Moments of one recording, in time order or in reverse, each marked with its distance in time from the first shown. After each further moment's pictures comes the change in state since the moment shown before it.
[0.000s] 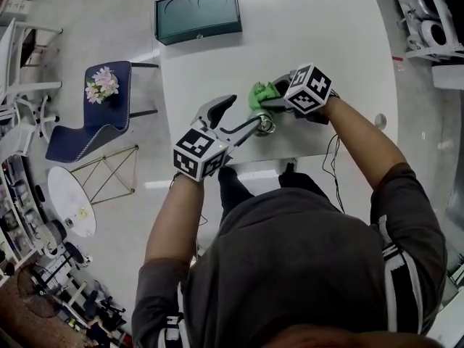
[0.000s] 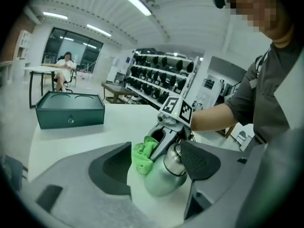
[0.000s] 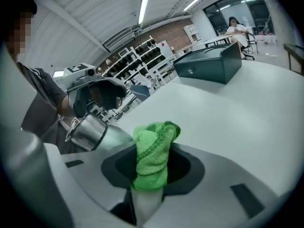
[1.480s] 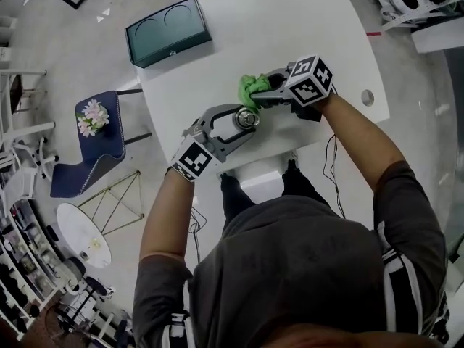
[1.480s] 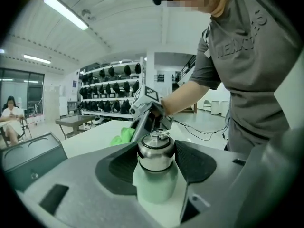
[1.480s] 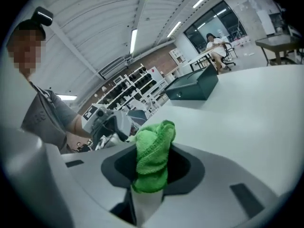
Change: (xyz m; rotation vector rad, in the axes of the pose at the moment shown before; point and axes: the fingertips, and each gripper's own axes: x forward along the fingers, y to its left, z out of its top) left arm 0.026 -0.052 -0.022 0.589 -0.090 -0.346; right arm -0.055 0.007 0.016 0.140 -0.318 -0.021
